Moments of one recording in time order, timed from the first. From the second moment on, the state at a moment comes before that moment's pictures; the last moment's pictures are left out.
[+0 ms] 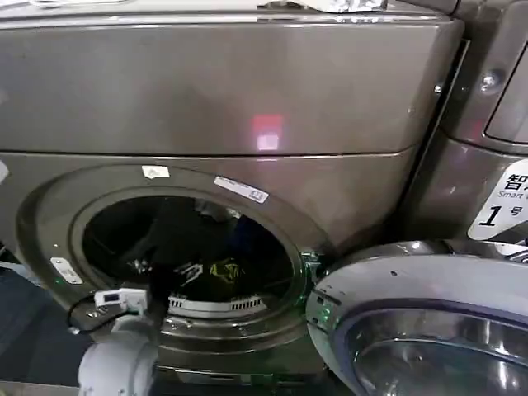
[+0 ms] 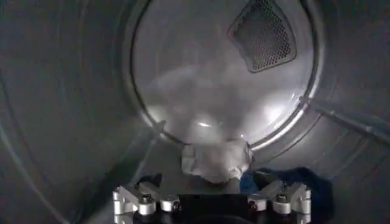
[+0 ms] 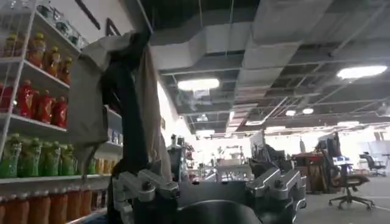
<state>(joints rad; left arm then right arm) 0.89 -1.41 -0.56 -1.98 1.13 0.34 1.14 -1.65 1.14 2.34 1.55 0.59 -0.09 -0.07</state>
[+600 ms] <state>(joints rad) 0.76 -1.40 -0.52 -1.78 1.17 -0.21 1.32 -1.64 1.14 2.33 1.56 0.58 -0.09 -0.07</state>
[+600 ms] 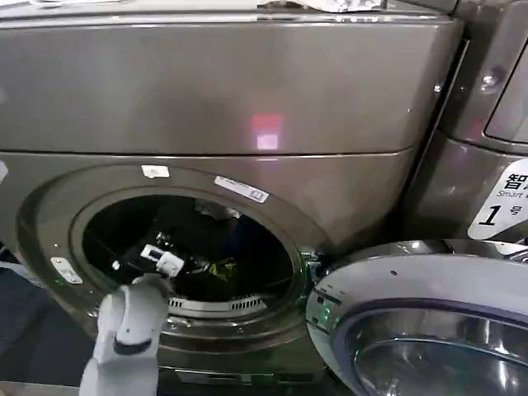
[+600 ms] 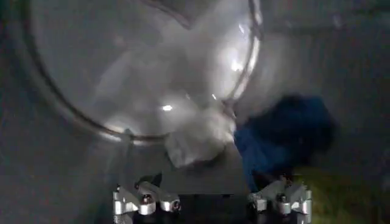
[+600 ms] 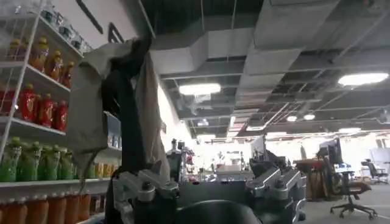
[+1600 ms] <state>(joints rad) 0.70 -1.40 -0.54 -1.51 1.18 -0.22 1.35 -1.64 1.14 2.31 1.57 0.57 -0.08 -0.07</state>
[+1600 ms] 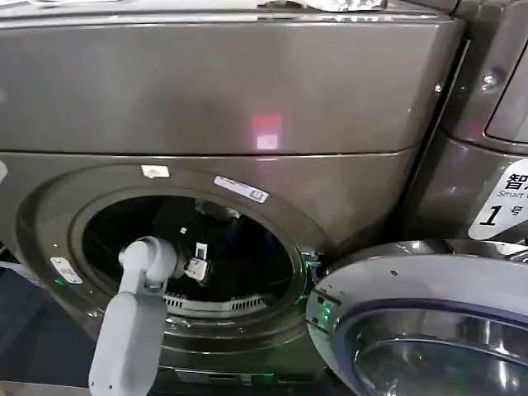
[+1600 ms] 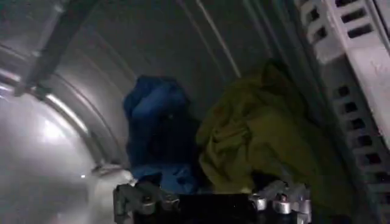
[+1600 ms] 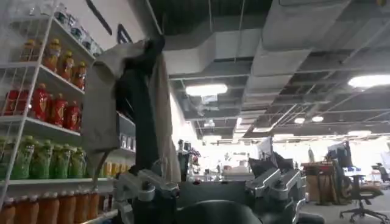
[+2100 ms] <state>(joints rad) 0.66 -1.42 -0.53 -1.39 1.12 -0.14 1.34 -1.64 1.14 2.31 1.57 0.57 -0.08 -0.07</state>
